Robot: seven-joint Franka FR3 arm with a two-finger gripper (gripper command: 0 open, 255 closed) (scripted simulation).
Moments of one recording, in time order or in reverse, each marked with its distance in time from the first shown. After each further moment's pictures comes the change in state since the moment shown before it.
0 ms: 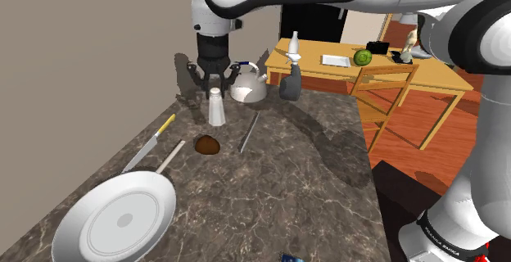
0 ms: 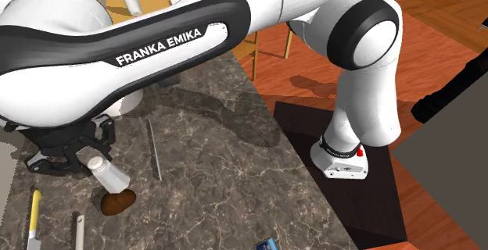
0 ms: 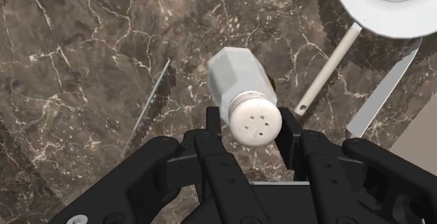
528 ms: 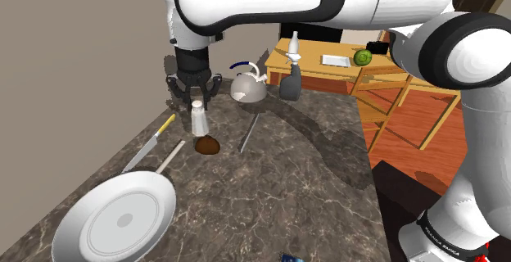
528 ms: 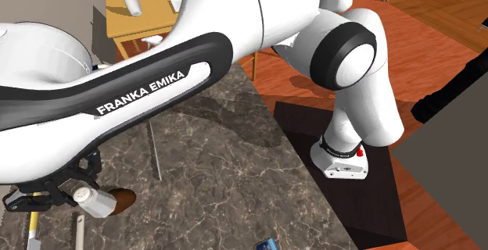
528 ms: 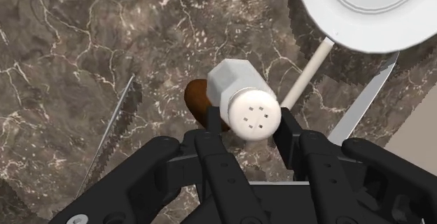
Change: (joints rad) arm 0.094 0.137 0.006 0.150 -0.052 -0.016 0.082
